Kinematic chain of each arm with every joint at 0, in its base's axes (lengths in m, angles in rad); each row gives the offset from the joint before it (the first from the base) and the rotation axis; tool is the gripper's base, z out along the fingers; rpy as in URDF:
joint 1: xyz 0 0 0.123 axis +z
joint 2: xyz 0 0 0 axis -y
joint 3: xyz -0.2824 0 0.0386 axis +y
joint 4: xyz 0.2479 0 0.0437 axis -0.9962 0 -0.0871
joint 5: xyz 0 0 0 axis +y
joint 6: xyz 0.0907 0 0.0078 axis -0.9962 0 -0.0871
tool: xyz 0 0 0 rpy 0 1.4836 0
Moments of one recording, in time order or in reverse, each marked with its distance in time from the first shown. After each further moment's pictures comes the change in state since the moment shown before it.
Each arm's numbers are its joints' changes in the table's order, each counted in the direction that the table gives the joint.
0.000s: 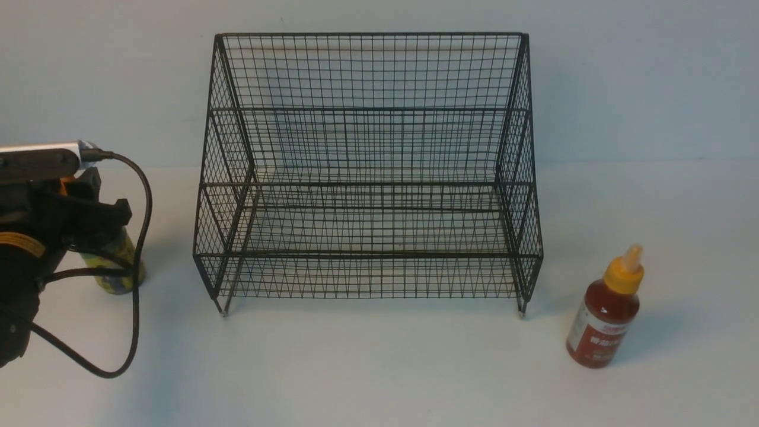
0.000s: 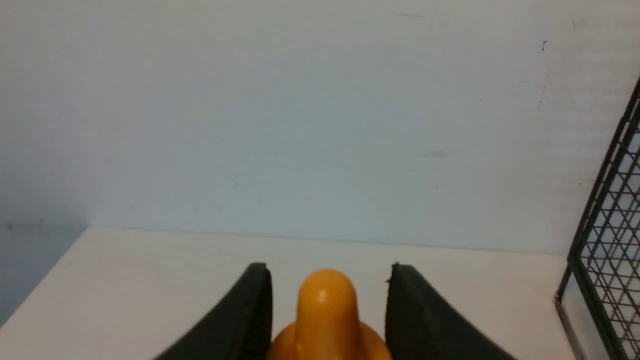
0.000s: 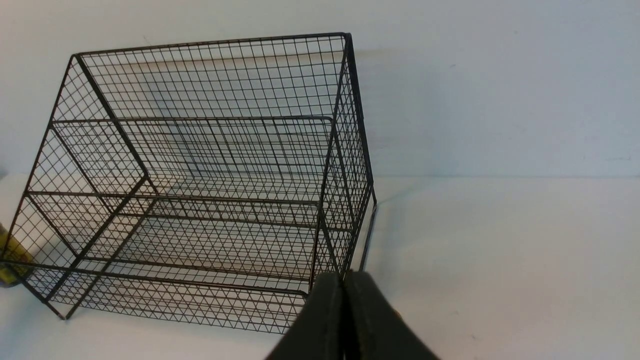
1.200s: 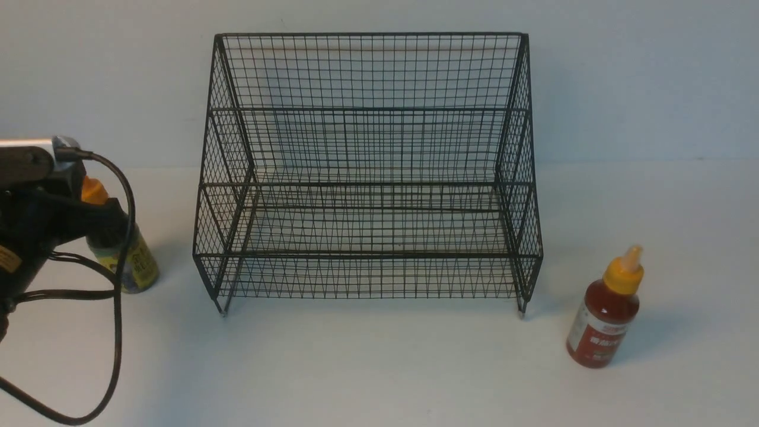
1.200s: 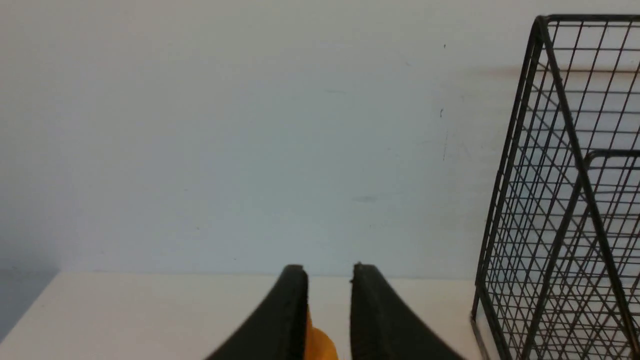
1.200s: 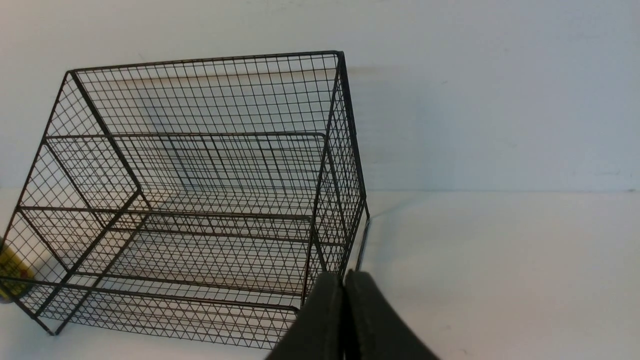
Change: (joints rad) right arm 0.000 0.001 0.000 0.015 -0.029 0.001; left arm -0.001 0.176 0.110 -0.107 -0.017 0.091
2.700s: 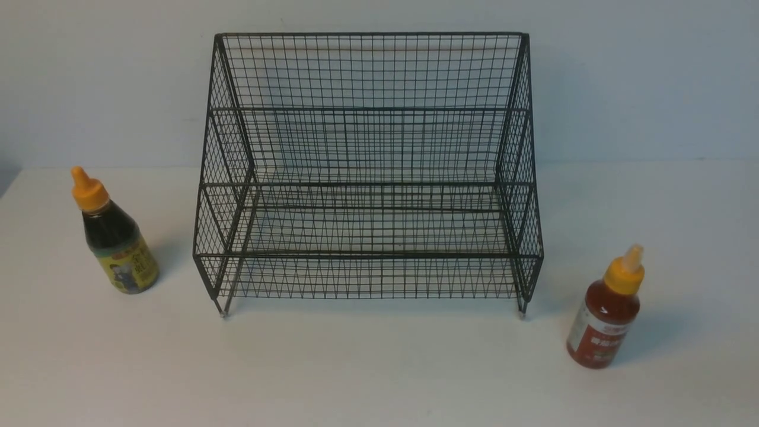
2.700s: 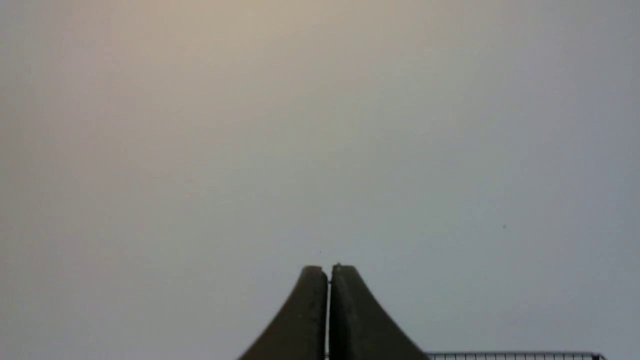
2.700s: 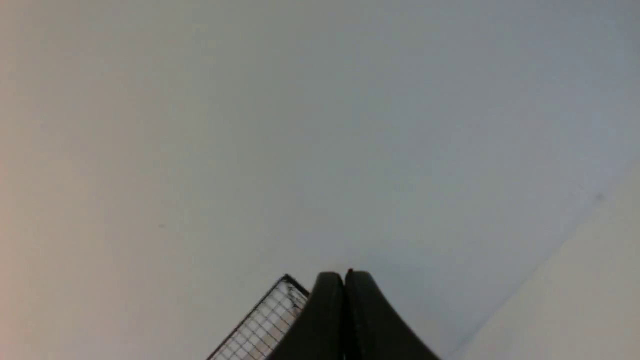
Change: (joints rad) right arm -0.005 0.553 0.564 0.034 -0.639 -0.629; left arm -0.252 1.503 0.414 0.140 0.429 -0.041
